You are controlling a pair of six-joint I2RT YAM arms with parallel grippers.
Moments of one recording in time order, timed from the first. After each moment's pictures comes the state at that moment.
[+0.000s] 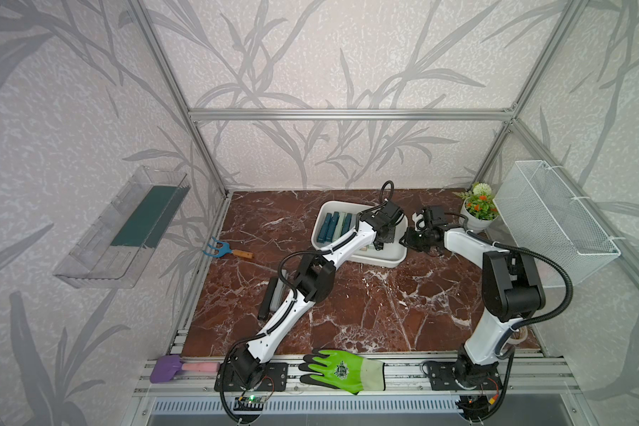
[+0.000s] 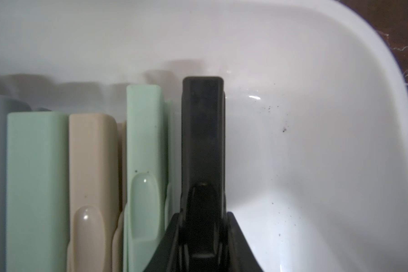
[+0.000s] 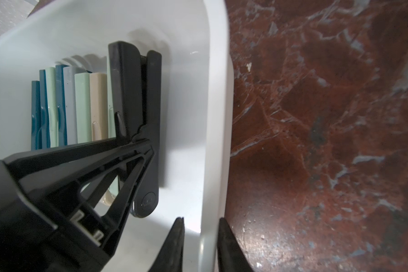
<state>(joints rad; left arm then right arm) -0.78 2.69 2.57 -0.88 -0.20 -0.52 0.14 1.81 1.17 -0.36 -0.32 0.45</state>
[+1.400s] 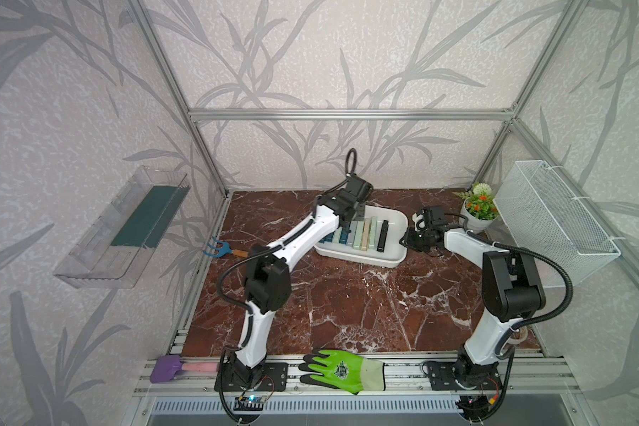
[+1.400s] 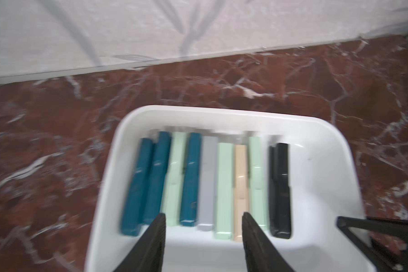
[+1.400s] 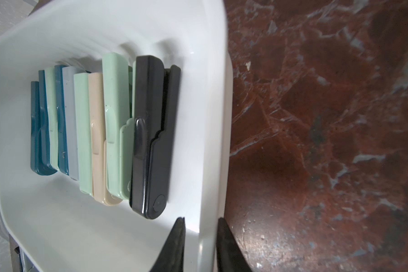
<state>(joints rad) -0.58 1.95 1.82 -0.70 -0.34 -0.41 0.14 1.81 1.16 -0.36 -0.32 0.45</state>
